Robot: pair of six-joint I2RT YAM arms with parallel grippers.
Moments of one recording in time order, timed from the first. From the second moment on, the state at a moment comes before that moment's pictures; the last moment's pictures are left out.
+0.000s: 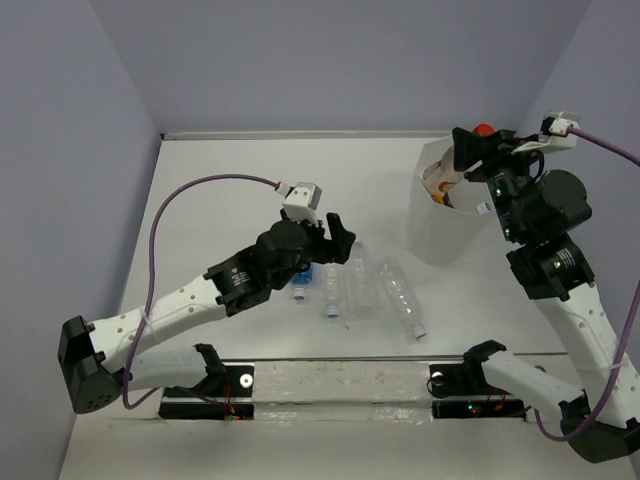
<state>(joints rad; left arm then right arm) -1.04 1.10 0.98 -0.08 -0.33 -0.51 0.42 0.91 1.23 -0.10 0.17 0.37</state>
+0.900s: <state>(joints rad) -0.82 1.37 0.69 -0.20 -0.51 -0.72 0.32 1.05 1.23 -0.02 0.50 0.09</state>
